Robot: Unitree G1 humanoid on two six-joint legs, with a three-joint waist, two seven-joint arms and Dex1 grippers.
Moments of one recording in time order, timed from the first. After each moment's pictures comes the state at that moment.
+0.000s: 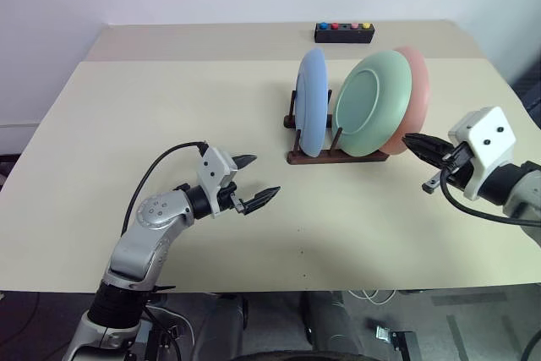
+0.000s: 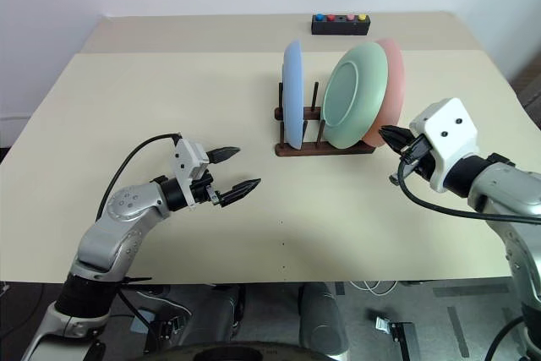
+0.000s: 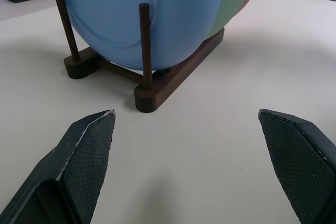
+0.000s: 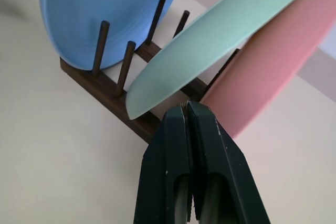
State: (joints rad) left arm -0.20 0.42 -0.12 -0.30 -0.33 0.36 -0.74; right arm -0.06 -0.91 -0.36 -0.58 0.49 0.67 0.58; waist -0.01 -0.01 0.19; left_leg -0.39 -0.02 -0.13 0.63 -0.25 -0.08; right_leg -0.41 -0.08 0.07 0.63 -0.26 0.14
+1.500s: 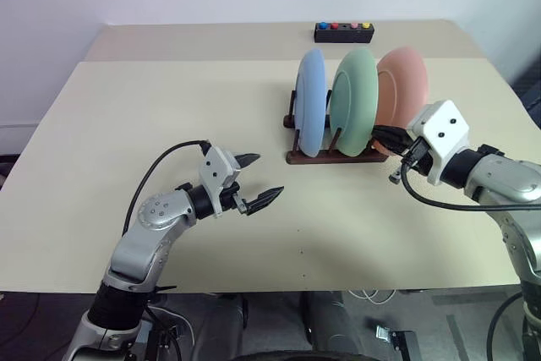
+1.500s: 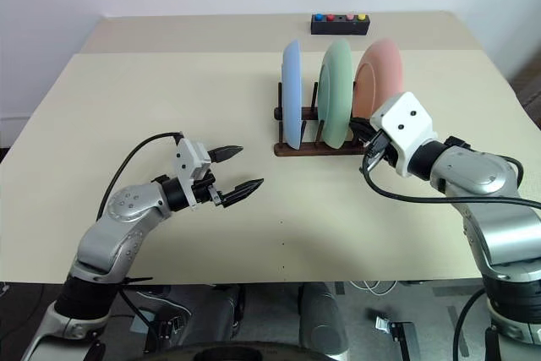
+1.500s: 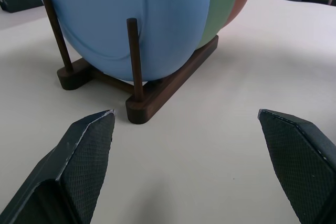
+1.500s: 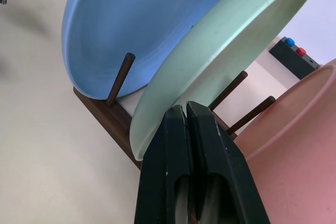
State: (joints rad) left arm -0.20 0.42 -0.13 -0.33 -0.34 0.37 -0.72; right arm -0.21 -0.85 -0.19 -0.51 0.36 0.57 0.64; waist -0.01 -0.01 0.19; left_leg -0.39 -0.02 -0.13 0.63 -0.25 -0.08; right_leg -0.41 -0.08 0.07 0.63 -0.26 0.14
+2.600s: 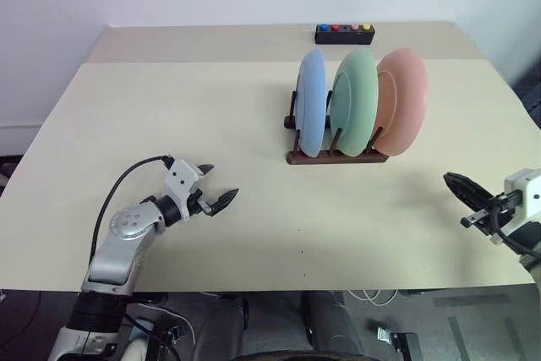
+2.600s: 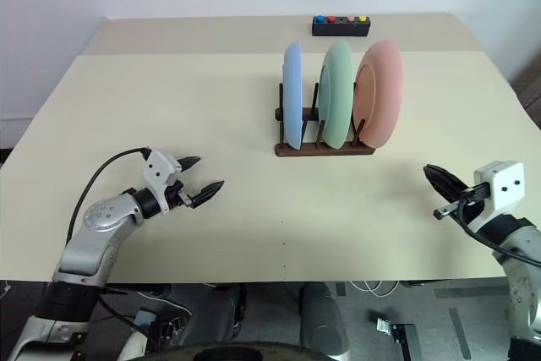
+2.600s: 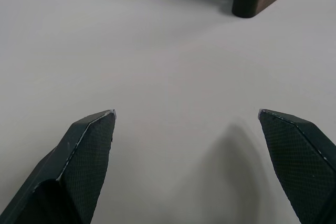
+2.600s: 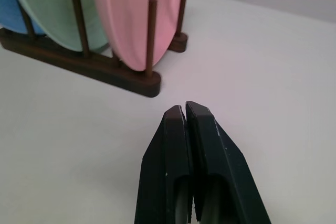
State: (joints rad) left arm -0.11 0.49 -0.01 -0.10 -0.25 0.21 -0.69; right arm 0.16 -0.62 -0.56 -0.17 0.47 0.28 0.80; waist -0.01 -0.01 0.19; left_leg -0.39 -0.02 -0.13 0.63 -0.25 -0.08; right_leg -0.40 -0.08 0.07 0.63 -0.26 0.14
